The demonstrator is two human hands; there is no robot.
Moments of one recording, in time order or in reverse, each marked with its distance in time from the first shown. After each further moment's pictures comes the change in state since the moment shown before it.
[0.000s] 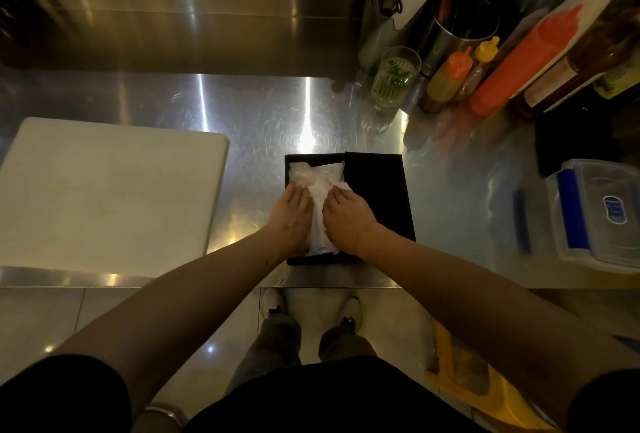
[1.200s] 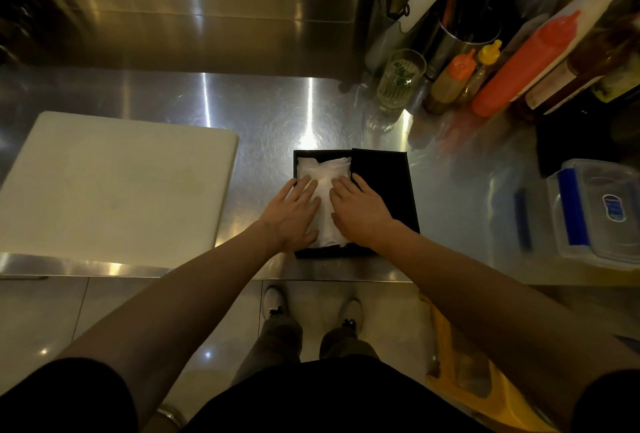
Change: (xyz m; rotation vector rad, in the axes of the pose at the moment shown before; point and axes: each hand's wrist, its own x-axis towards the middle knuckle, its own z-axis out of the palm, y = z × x) left_hand -0.013 -0.014 0.034 -0.275 0.291 0.085; right_hand -0.010 0.008 0.002 0.304 0.109 0.075
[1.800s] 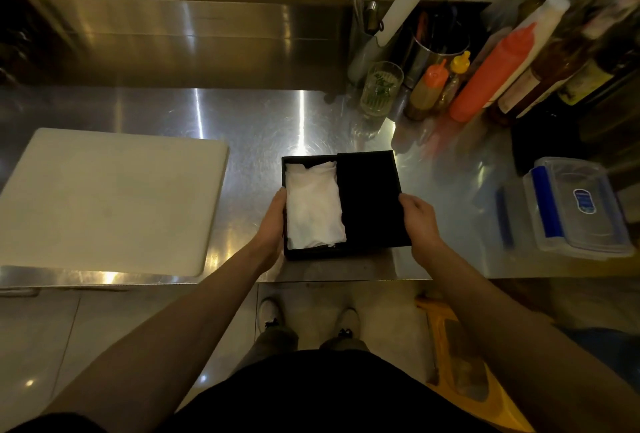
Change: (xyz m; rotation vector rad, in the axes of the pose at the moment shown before) left_hand -0.019 0.035 -0.022 -1.995 0.234 -0.626; right_hand -0.083 0.055 0.017 1.754 0.345 0.996
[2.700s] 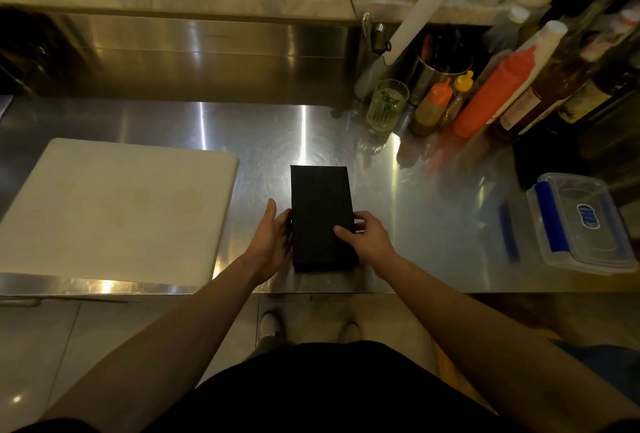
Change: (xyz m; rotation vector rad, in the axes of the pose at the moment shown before) left_hand -0.008 0.003 -0.025 -0.250 -0.168 -0.146; right_hand -0.029 0.005 0.074 -0.365 -0.249 -0.119
